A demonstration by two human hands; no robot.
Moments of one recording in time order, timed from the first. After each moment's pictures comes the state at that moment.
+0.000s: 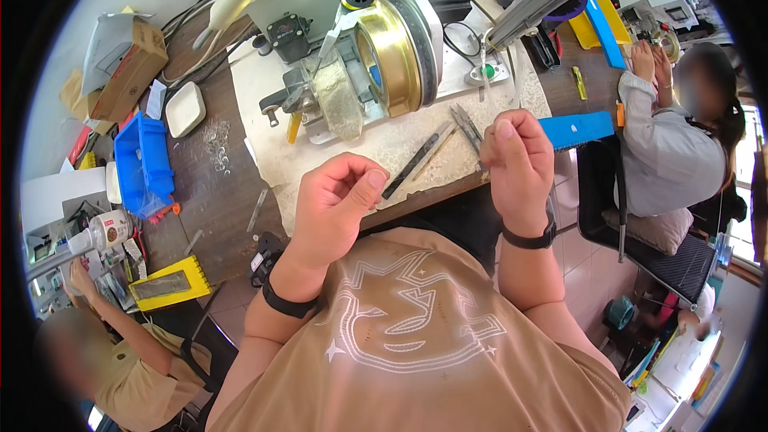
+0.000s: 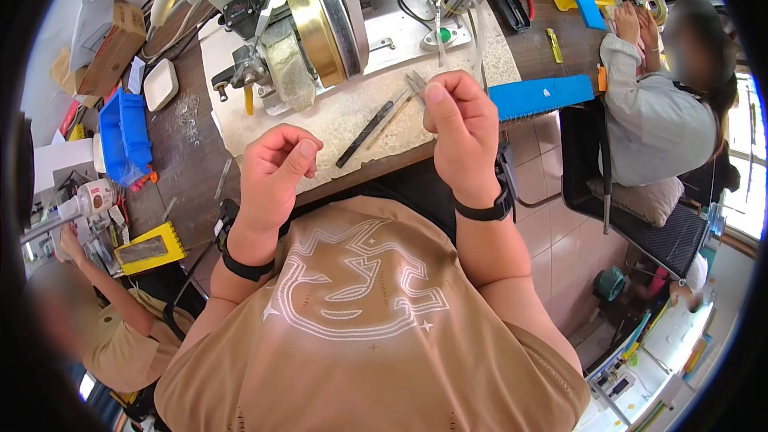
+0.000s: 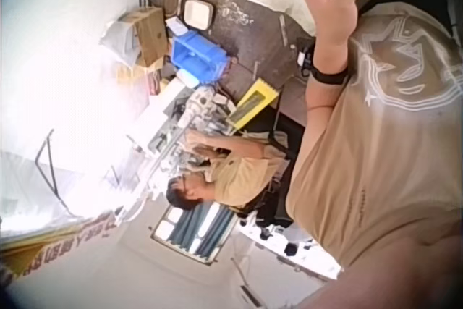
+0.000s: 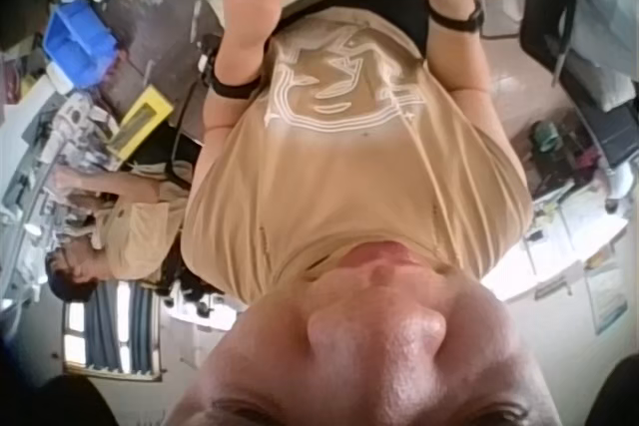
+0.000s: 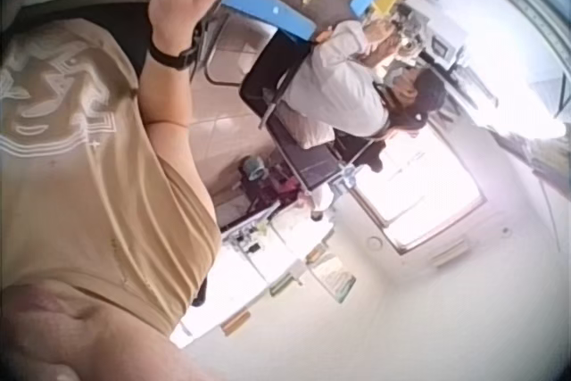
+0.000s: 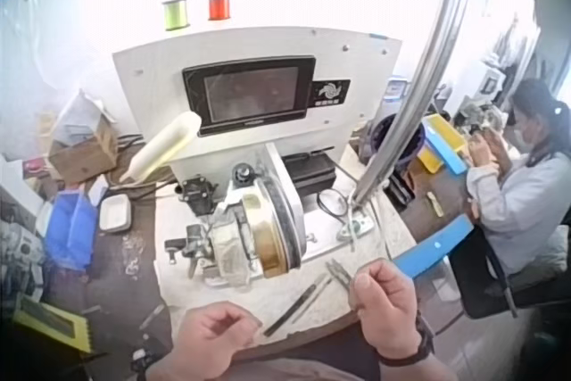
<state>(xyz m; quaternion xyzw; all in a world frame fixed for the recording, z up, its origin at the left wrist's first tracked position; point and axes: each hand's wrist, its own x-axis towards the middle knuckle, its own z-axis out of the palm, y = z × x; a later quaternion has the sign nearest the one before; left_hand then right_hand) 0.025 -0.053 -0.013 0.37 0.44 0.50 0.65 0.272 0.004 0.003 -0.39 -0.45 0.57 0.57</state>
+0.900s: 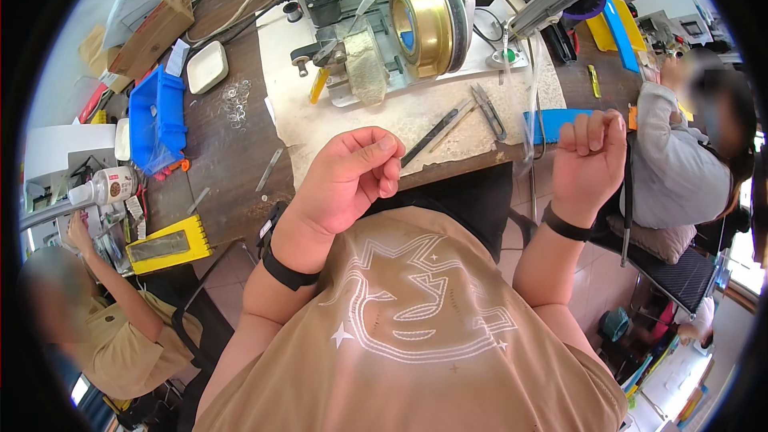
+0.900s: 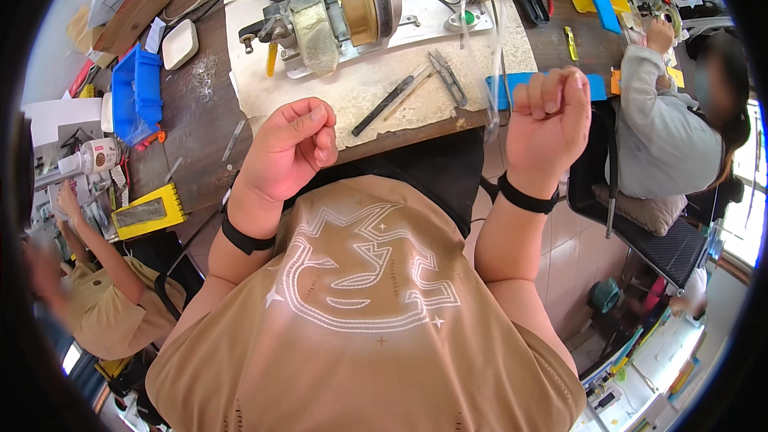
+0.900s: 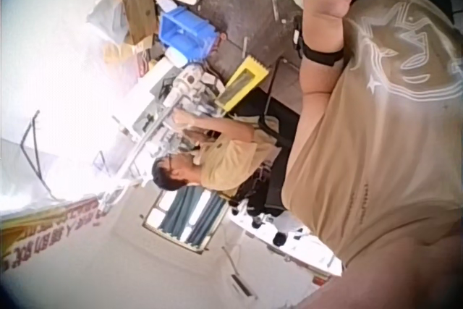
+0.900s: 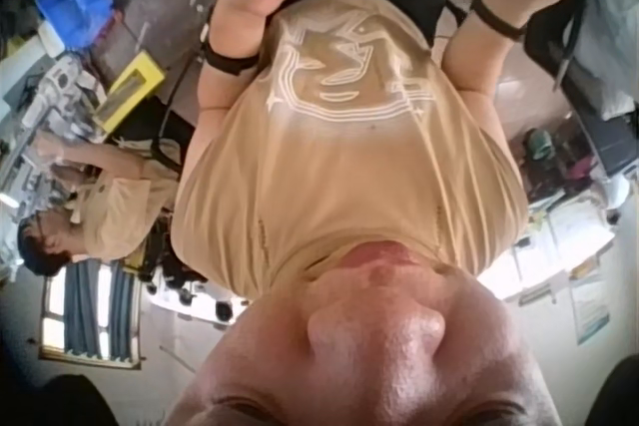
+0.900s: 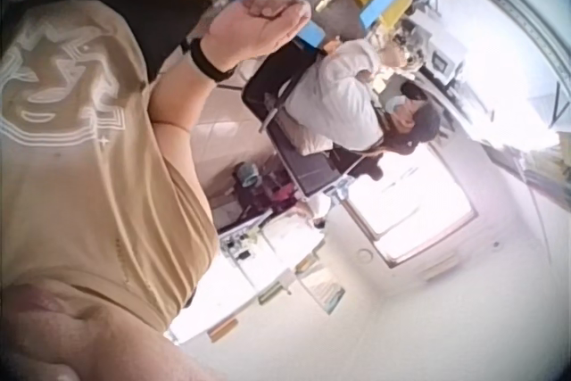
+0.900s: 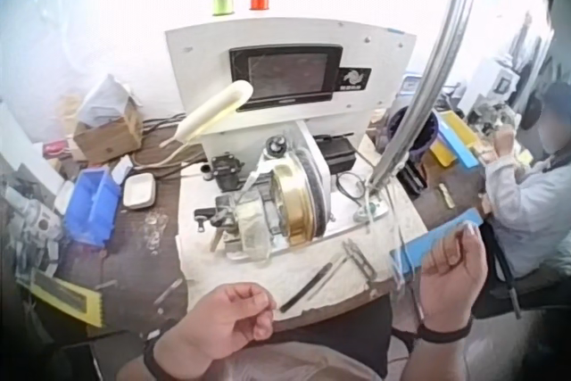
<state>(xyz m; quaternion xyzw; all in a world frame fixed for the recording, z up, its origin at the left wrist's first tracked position) 0.012 -0.062 -0.014 0.13 0.31 0.45 0.83 0.325 0.000 0.031 -0.28 -0.32 0.56 0.71</state>
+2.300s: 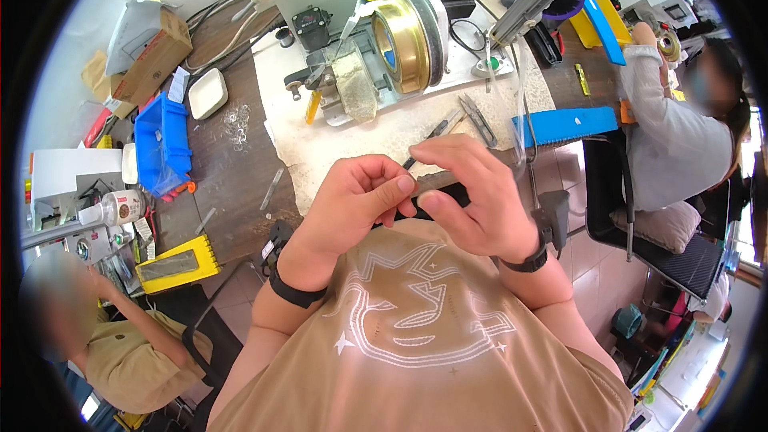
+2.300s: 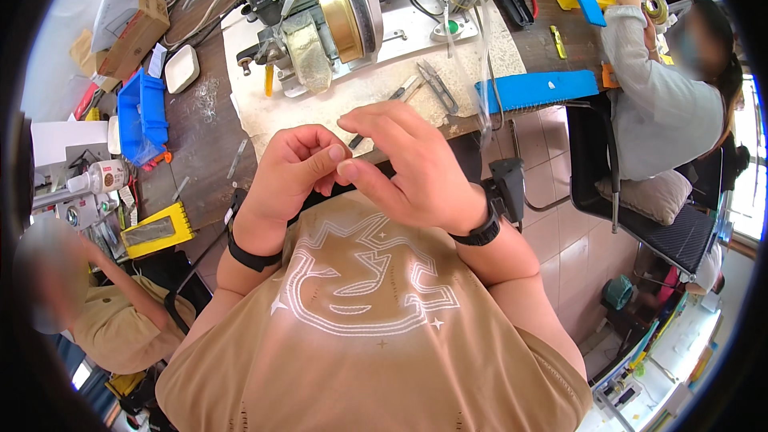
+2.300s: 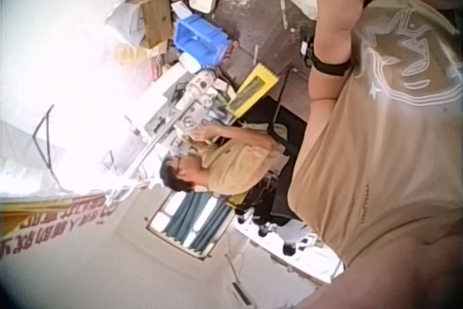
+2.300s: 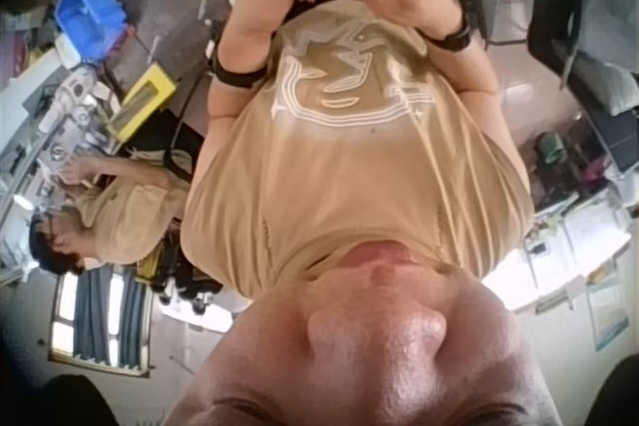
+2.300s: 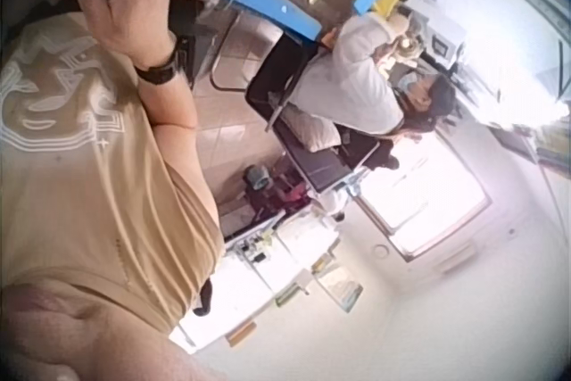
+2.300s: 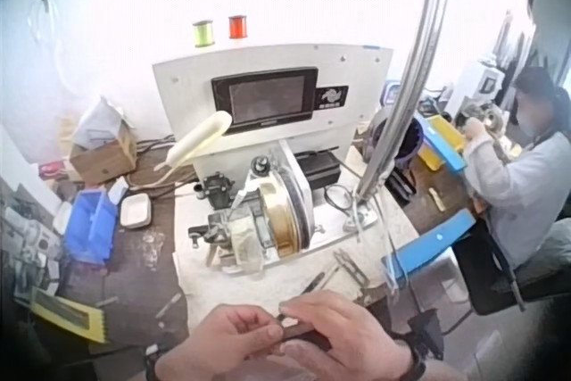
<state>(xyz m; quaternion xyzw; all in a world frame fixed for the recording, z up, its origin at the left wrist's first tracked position) 0.022 -0.070 0.015 0.33 0.41 0.38 0.76 0.235 -0.039 0.048 -0.29 -0.82 0.28 0.41</state>
